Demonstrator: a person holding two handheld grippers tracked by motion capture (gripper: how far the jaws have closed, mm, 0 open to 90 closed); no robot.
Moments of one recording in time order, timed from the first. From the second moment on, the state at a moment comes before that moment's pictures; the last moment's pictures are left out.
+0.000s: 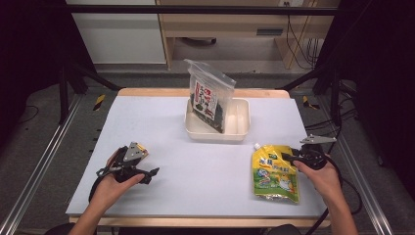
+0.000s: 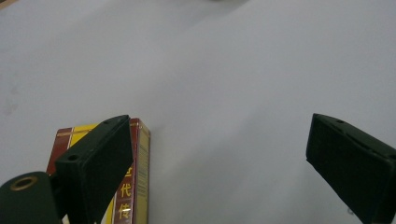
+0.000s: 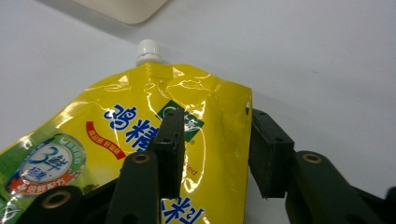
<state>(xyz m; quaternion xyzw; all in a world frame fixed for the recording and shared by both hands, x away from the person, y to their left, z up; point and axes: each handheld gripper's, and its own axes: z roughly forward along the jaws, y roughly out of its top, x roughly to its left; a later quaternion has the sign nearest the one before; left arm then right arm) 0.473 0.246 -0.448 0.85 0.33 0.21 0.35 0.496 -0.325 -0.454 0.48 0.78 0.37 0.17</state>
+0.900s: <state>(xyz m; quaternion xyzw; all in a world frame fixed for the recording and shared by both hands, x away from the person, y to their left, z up) 0.473 0.246 -0.449 0.85 0.33 0.21 0.34 0.502 -0.314 -0.461 0.48 0.80 0.31 0.19</state>
